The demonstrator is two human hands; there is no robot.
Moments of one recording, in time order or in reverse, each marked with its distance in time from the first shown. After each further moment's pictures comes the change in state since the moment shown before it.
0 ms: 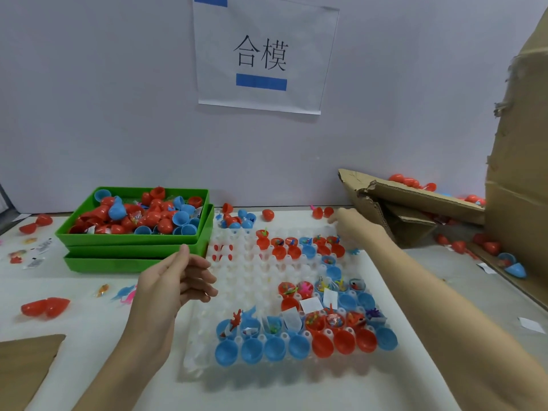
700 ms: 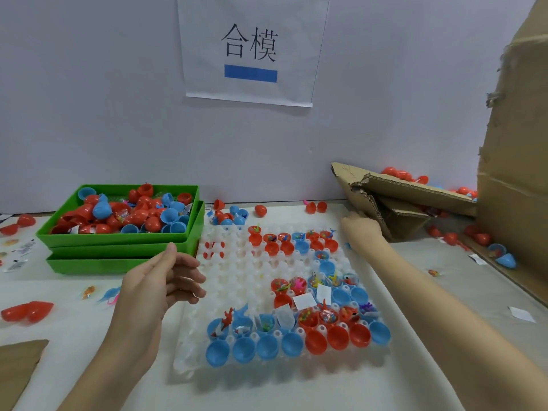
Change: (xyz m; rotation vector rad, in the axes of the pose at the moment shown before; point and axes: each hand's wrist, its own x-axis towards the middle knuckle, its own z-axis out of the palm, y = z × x) left_hand -0.001 0.002 -0.002 0.003 -0.016 -0.009; right_hand 0.009 0.042 0.036 -0.458 0.127 0.032
